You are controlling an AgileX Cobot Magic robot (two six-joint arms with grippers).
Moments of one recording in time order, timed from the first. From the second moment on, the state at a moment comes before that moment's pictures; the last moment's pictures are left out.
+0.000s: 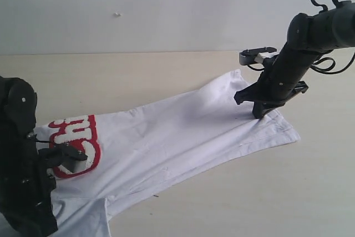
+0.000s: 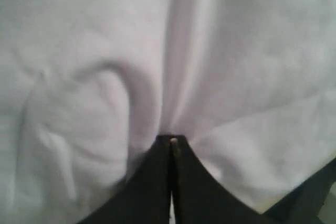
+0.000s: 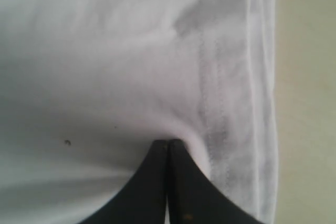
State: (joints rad) left arm -0.35 1.90 -0.87 -0.21 1.02 0.58; right arm 0.01 2.22 -1.49 0.21 0.76 -0.29
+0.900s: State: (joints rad) left arm -0.14 1.79 -0.91 -0.36 0.52 0.66; right arm 0.01 2.21 -1.49 0.21 0.74 -0.32
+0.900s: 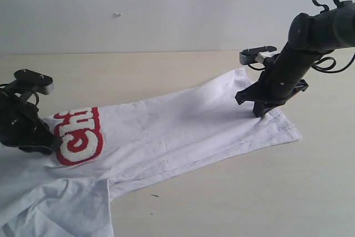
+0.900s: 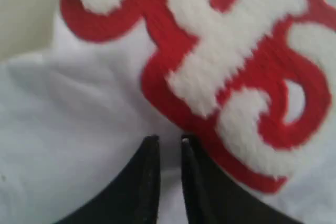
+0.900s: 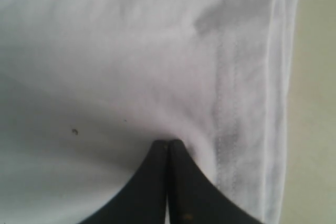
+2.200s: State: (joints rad) left arm -0.11 2.00 -1.32 -0.53 0.81 0.85; right arm 0.02 2.31 -1.64 0.35 0.43 -0.43
